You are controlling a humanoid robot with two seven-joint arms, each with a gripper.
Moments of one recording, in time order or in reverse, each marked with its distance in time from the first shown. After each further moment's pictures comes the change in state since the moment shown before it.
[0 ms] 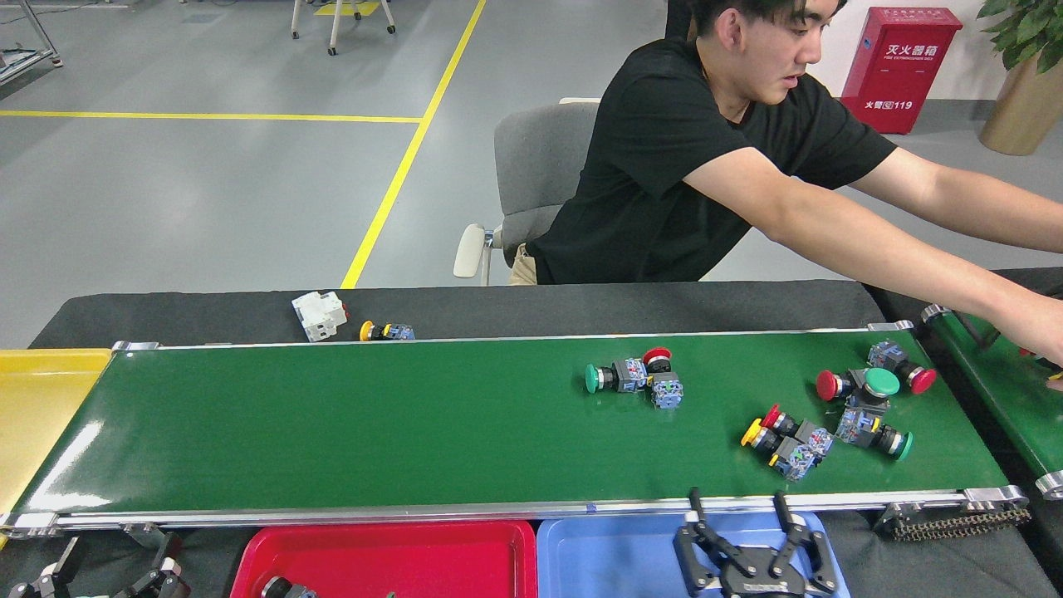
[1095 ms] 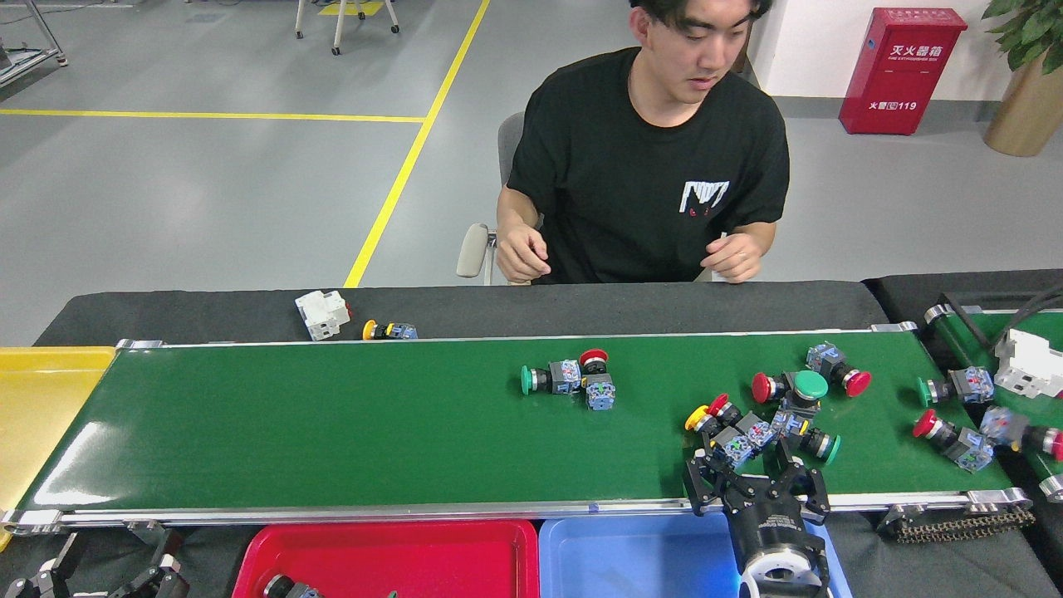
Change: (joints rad) left arm -0.005 0.007 0.000 -0.001 0.000 -0.002 0.000; right arm -0.347 0.017 0.004 0.308 0.010 0.009 0.185
